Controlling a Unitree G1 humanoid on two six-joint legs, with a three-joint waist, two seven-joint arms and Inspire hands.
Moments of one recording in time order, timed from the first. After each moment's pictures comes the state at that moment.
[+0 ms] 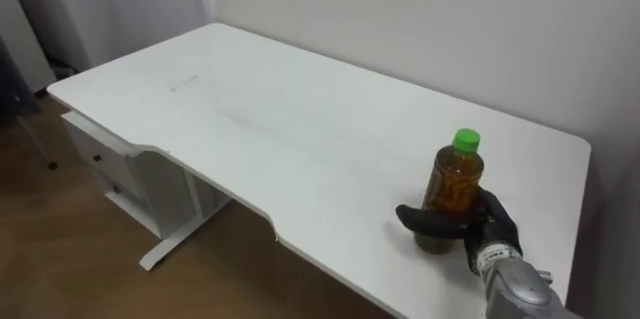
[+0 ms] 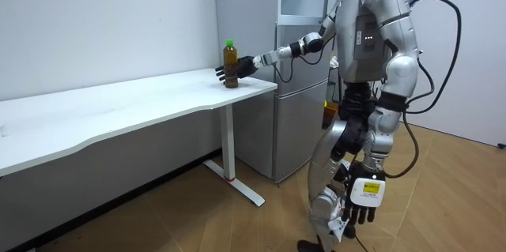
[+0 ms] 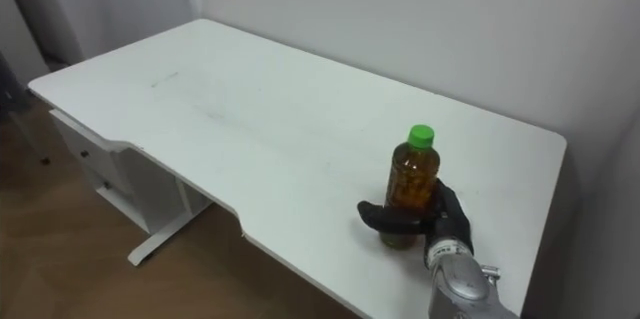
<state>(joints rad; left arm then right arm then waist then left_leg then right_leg) 0.23 0.28 -0.16 1.00 -0.23 0.14 -0.09 -0.67 -0.35 0.30 0.77 0.63 0.01 -0.28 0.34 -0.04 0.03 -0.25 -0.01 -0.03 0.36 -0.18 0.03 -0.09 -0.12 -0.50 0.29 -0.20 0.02</state>
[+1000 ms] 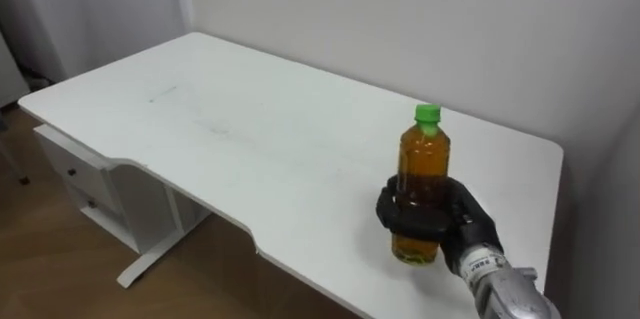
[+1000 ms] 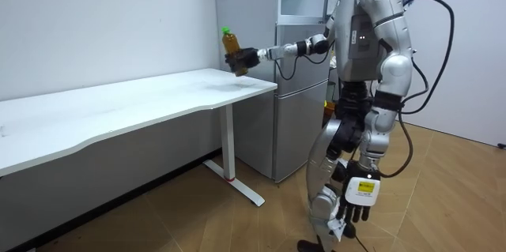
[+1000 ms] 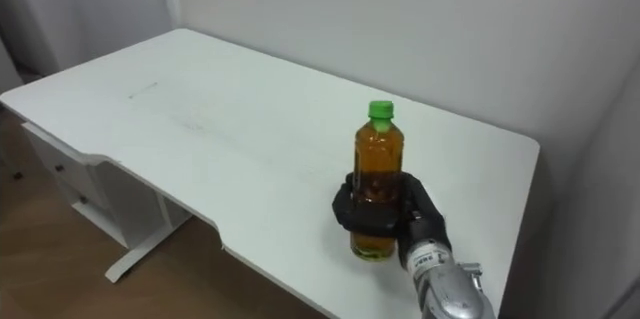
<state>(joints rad) 0.27 0.28 -0.08 1.01 -0.18 0.10 -0.13 -0.50 -0.37 0.29 0.36 0.48 0.03 -0.15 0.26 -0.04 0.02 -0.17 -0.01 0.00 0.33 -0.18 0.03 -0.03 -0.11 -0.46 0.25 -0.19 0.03</state>
